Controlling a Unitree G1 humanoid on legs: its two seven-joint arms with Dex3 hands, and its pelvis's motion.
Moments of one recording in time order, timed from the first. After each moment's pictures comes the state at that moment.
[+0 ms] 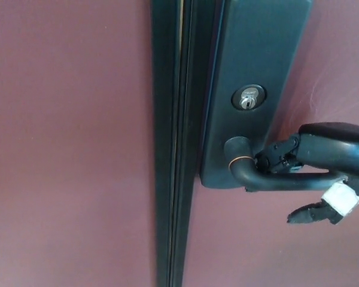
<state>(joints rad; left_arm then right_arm) 0.05 0.57 0.13 1.34 0.10 -0.25 -0.15 -0.46 -0.92 0.42 -0.47 -0.17 0.39 0.67</state>
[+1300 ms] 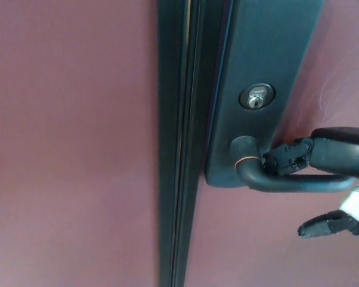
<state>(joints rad) 0.06 0.57 0.14 1.33 0.10 -0.25 -0.15 -0.41 -0.89 0.26 -0.53 -0.18 0.41 0.84</state>
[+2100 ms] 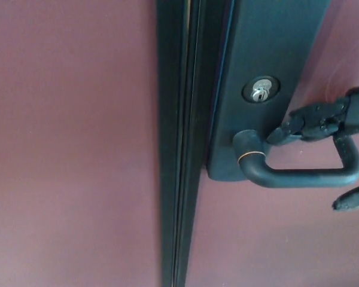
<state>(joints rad) 0.08 0.58 0.16 1.33 0.10 -0.25 -0.16 -0.59 -0.98 0.15 -0.52 -0.08 0.58 1.05</state>
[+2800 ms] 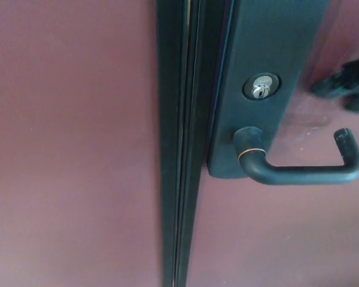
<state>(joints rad) 0.08 0.58 0.17 1.33 0.10 -0.25 -0.17 -0.56 -1.05 -0.11 -0.55 -0.02 0.71 1.07</state>
